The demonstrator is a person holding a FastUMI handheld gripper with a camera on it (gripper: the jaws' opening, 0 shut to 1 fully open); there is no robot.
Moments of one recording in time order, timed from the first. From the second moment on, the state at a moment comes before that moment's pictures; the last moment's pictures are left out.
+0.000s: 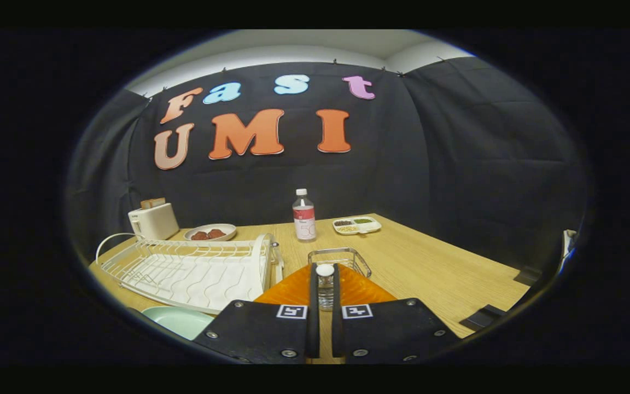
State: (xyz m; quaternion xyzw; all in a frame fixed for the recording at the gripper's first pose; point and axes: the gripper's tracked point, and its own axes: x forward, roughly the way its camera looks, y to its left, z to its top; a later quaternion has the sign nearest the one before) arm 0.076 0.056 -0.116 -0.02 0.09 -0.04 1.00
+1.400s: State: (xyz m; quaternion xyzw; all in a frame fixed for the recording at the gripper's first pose) arm -0.044 0.097 -0.048 -0.03 0.02 0.01 1.00
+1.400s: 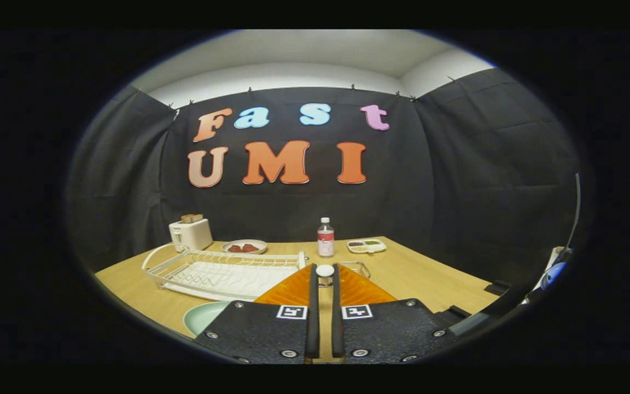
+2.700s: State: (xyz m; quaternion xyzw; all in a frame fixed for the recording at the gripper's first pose) arm -0.079 0.223 -0.126 -0.03 0.07 0.15 0.99
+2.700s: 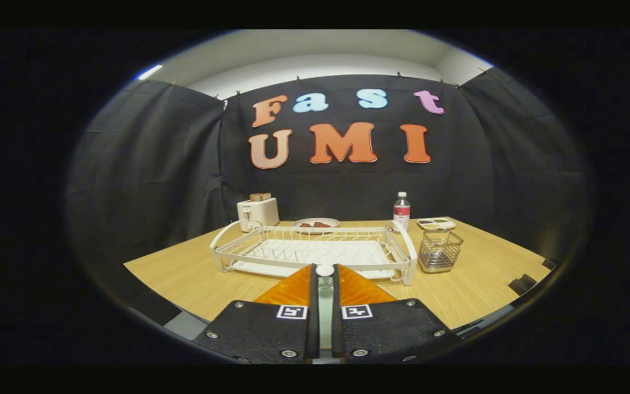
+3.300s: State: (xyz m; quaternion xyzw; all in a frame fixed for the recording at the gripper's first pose) arm -0.060 0.192 -0.159 -0.03 0.14 0.13 0.98
